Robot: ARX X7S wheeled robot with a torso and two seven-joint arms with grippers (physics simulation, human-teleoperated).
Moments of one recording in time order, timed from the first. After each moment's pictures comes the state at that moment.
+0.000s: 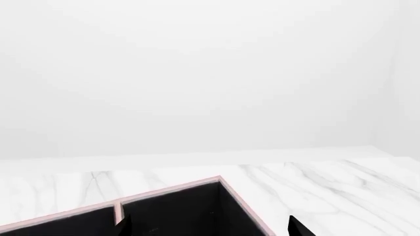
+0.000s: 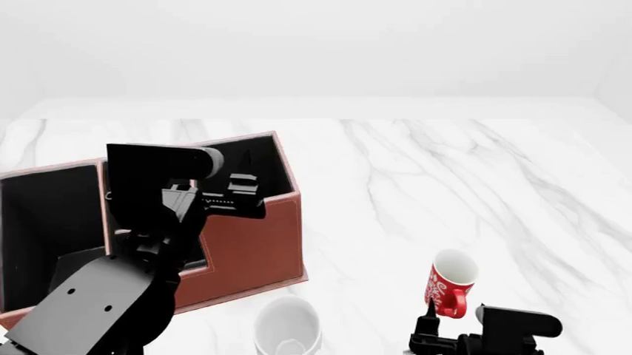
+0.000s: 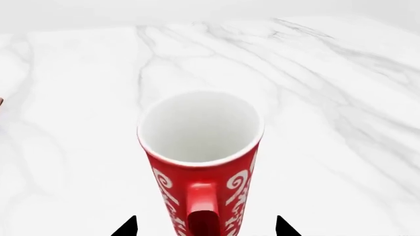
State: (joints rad) left arm -0.53 -0.21 0.04 0.63 -0.50 -1.07 -0.25; right arm -0.04 0.24 -0.01 -0.05 0.31 0.30 0.15
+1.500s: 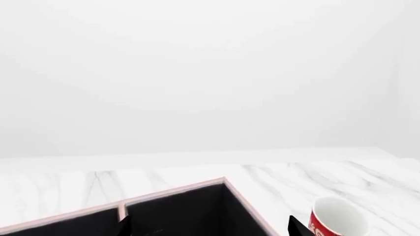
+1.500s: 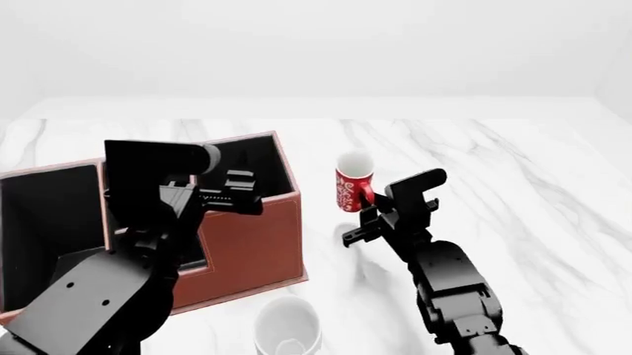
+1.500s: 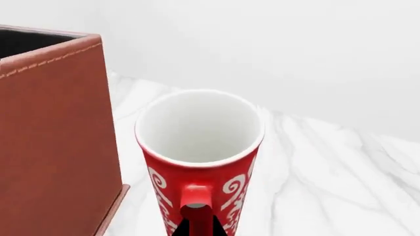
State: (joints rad) left arm -0.55 -0.24 0.05 0.60 -0.54 -1.05 -0.28; right arm 0.81 0.13 -0.34 0.90 0.22 -0.02 -0.27
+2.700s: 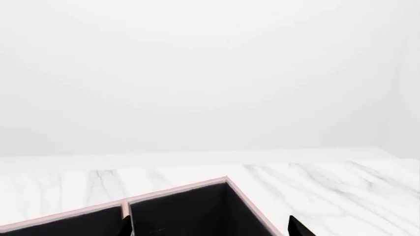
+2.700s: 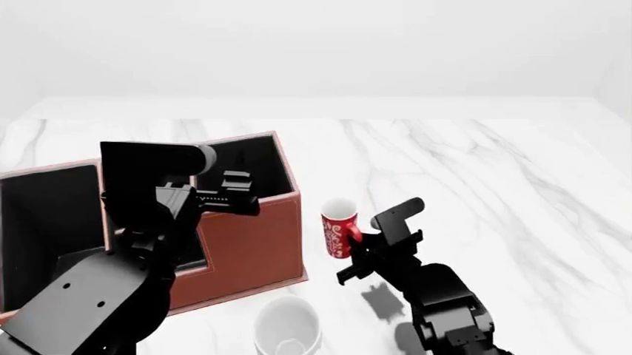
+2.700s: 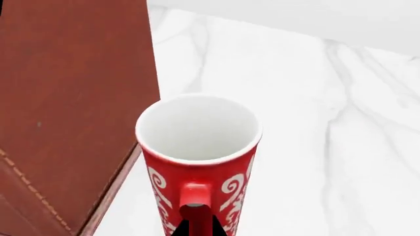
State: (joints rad) left arm -0.54 -0.26 0.05 0.60 -0.58 -1.03 -0.30; right arm 0.82 0.10 -0.42 1.11 0.23 -0.01 -0.38
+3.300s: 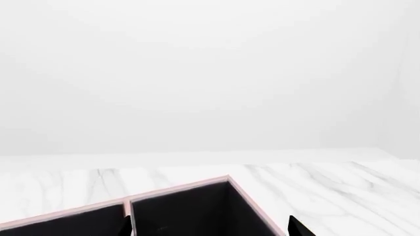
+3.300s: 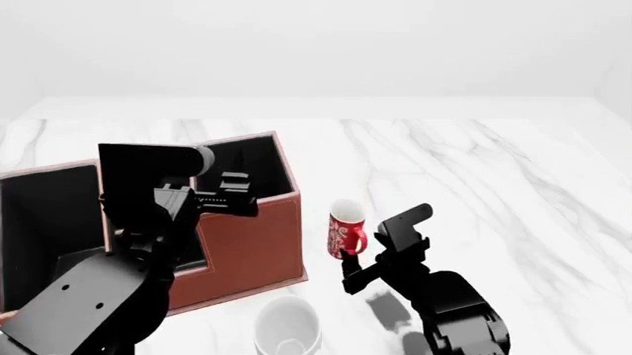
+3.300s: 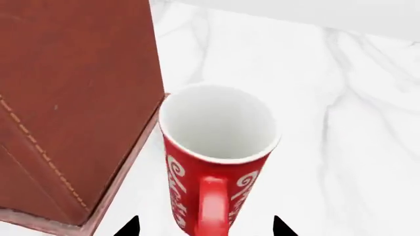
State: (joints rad) left arm -0.53 -0.27 0.05 0.59 -0.59 -1.01 -0.31; right arm 0.70 0.18 -0.41 0.80 0.26 0.19 -0.37
